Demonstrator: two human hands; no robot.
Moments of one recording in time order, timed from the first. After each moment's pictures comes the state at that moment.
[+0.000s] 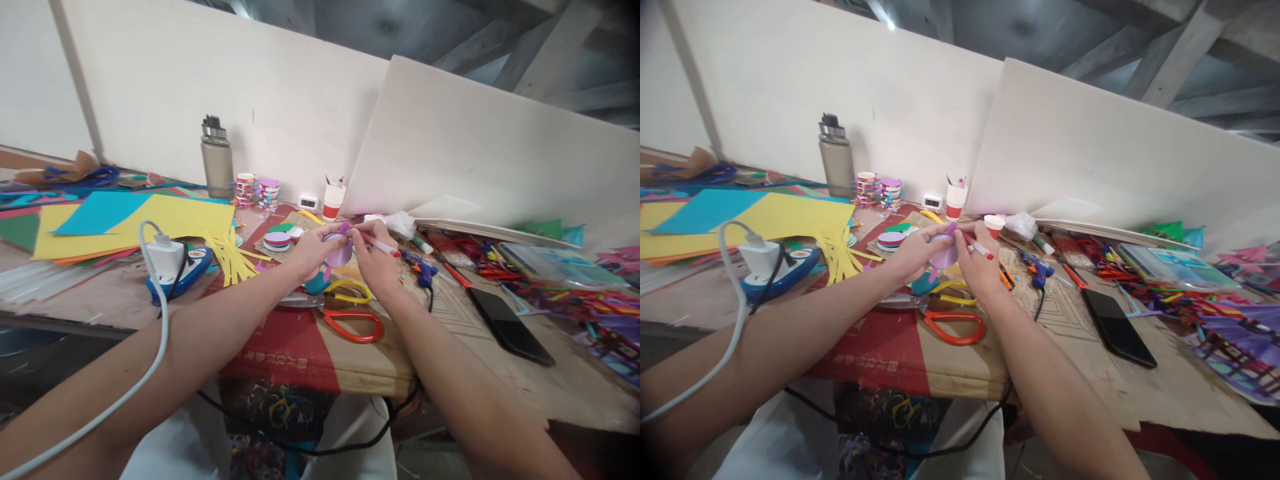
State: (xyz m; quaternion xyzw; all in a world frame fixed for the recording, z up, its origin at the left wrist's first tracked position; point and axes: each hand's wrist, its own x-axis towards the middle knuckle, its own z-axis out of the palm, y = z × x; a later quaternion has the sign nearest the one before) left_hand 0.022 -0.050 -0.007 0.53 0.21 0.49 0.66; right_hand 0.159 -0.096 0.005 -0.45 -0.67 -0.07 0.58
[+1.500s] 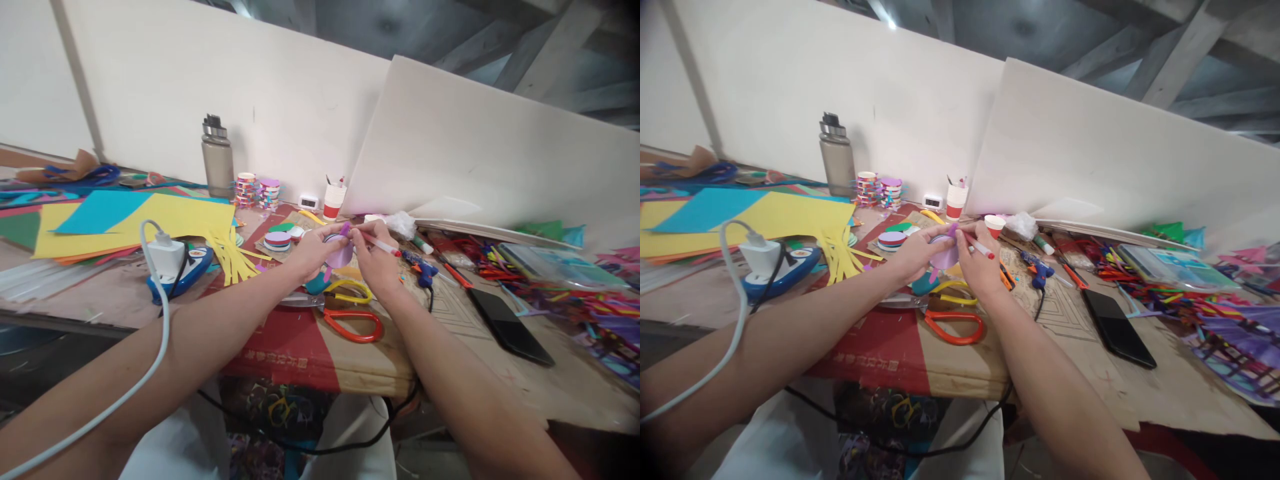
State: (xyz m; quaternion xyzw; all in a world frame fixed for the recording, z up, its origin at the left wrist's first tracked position) left_hand 0.024 -0.043 -0.015 0.56 0.20 0.49 0.64; right_hand 0.160 -0.095 0.003 -0.45 -0.67 -0.07 0.58
